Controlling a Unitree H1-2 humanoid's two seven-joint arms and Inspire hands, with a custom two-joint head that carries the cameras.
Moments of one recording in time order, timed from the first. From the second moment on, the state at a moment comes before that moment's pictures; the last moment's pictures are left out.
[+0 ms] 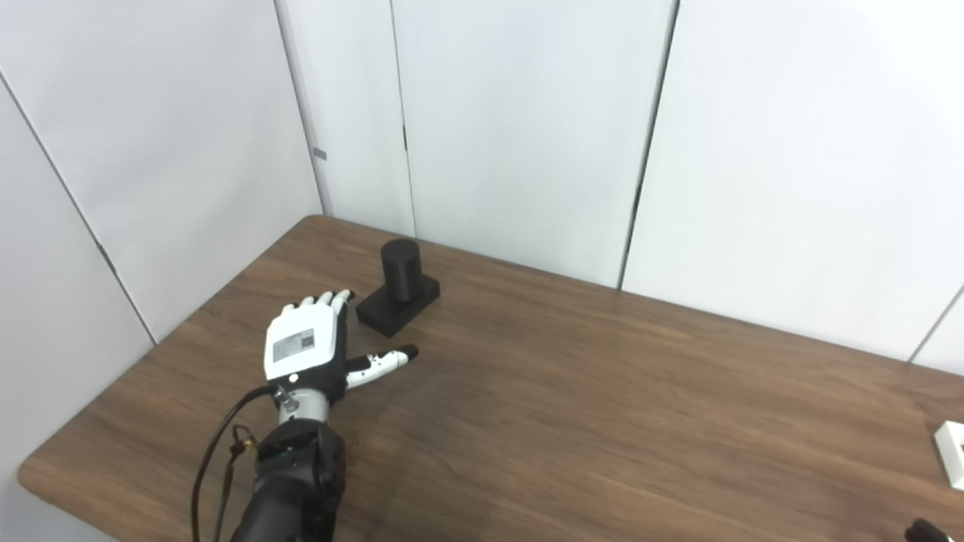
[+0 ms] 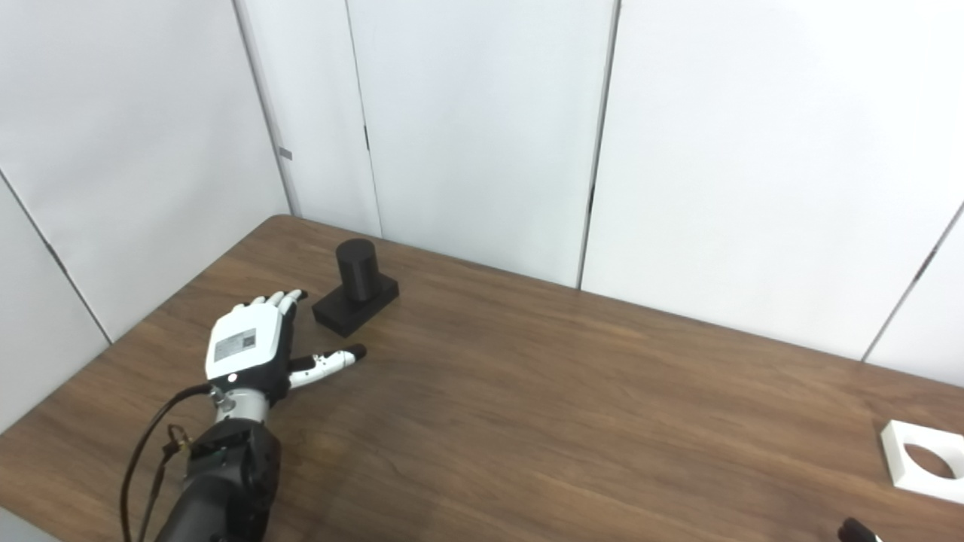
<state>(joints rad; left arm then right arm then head) -0.09 0.27 0.14 -0.13 1.18 0.47 -0.11 0.28 -0.14 -0.07 -0.32 0.11 0.09 0.04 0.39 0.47</state>
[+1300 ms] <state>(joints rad) -0.28 0.36 0.09 0.24 0.96 0.46 0.08 0.29 -0.14 -0.06 -0.34 0.14 0.11 0.04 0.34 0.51</state>
